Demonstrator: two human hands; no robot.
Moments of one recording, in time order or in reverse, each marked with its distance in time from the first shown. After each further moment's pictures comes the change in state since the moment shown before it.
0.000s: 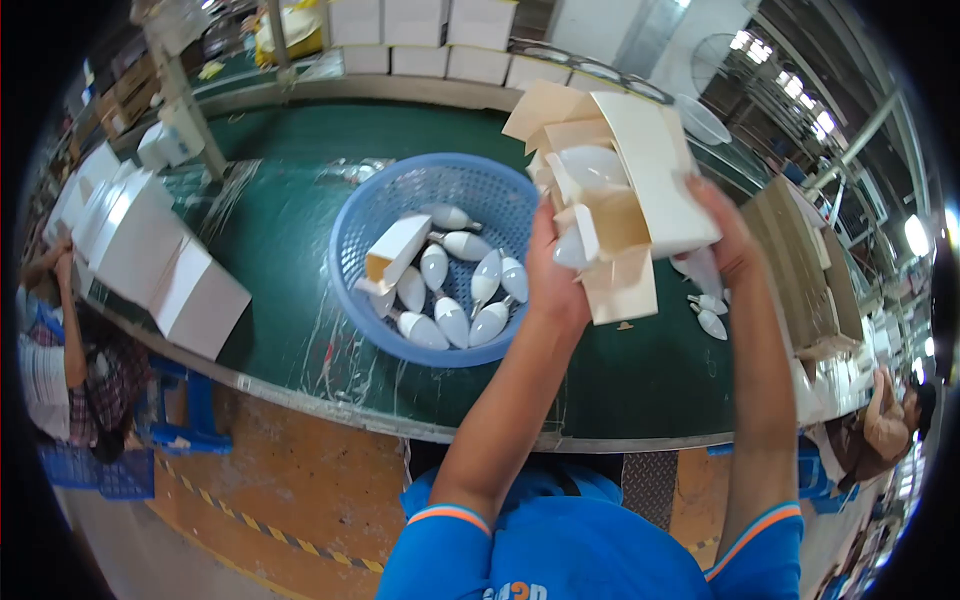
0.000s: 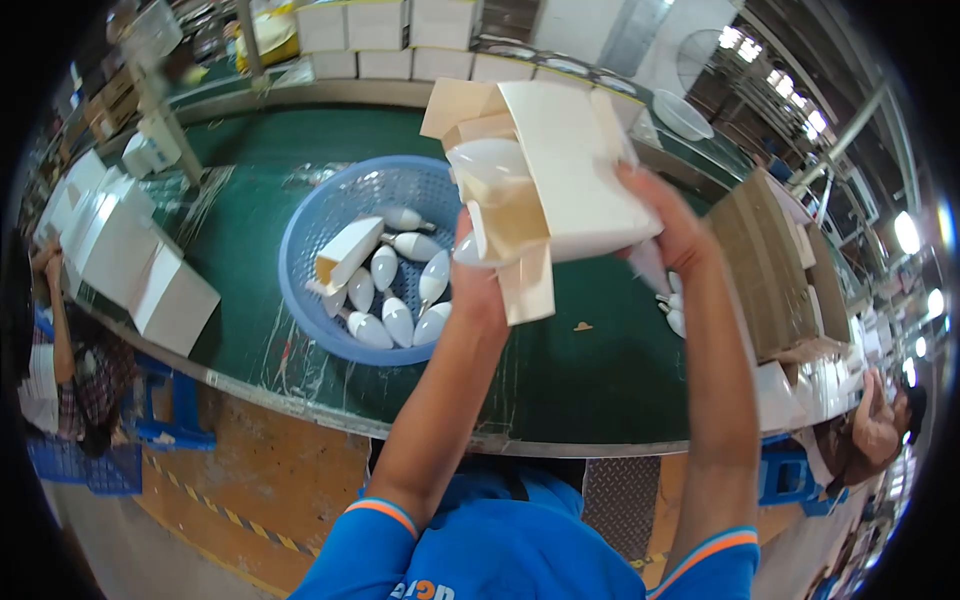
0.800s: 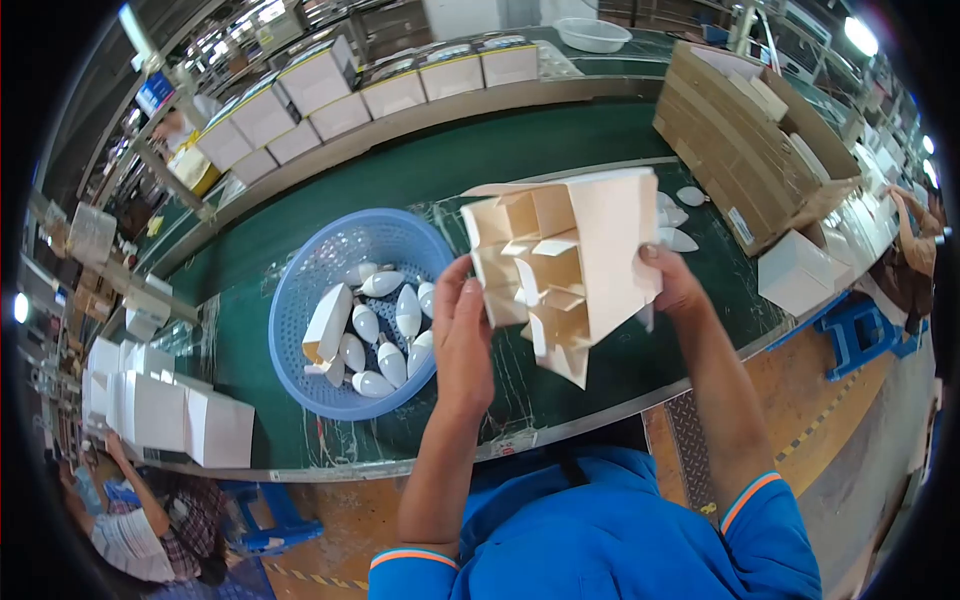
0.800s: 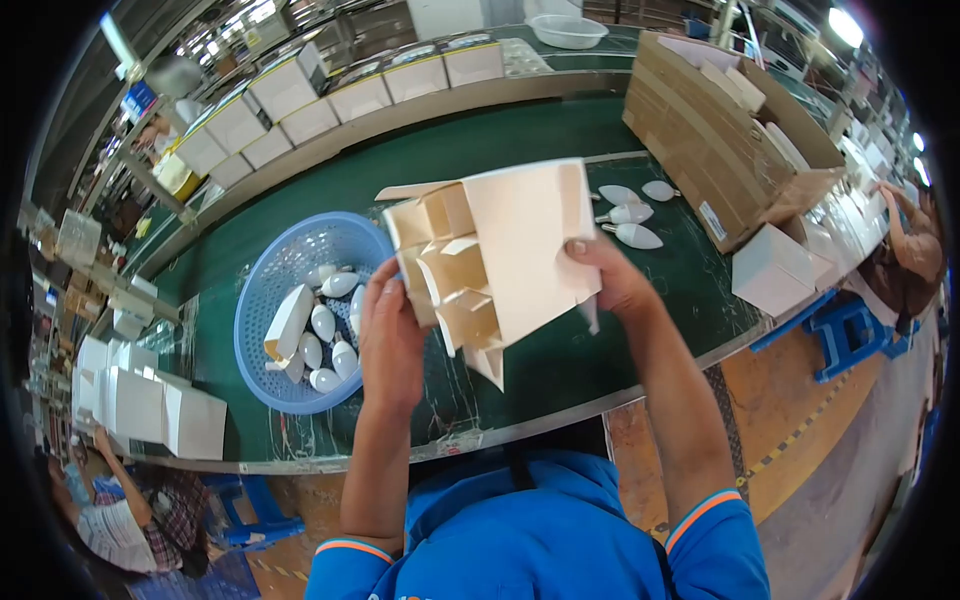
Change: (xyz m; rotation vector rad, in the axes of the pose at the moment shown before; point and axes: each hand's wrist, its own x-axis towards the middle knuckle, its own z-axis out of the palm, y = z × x) left_hand -0.051 -0.014 -0.011 0.928 0.011 -0.071; right_hand -0.085 0.145 -0.051 0.505 0.107 -0.165
